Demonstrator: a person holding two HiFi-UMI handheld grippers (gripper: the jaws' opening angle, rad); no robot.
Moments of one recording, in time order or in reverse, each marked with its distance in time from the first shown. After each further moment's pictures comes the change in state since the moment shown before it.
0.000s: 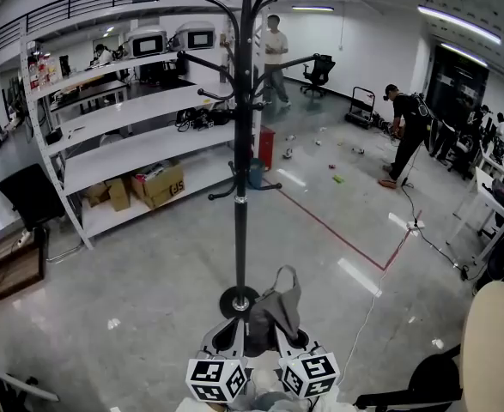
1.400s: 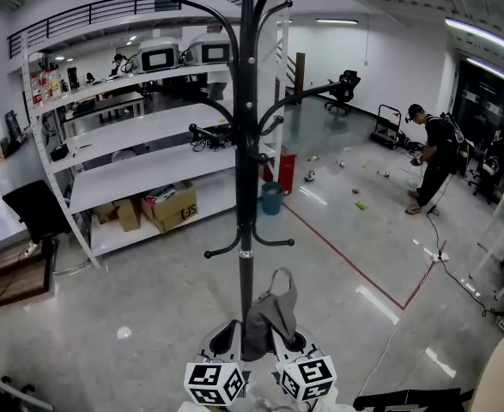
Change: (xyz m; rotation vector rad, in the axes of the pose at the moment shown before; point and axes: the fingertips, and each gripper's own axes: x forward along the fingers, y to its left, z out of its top) left arm 0.160 0.061 0.057 0.017 -0.068 0.114; right arm 0.164 -0.082 0.050 -0.054 -0.039 0.130
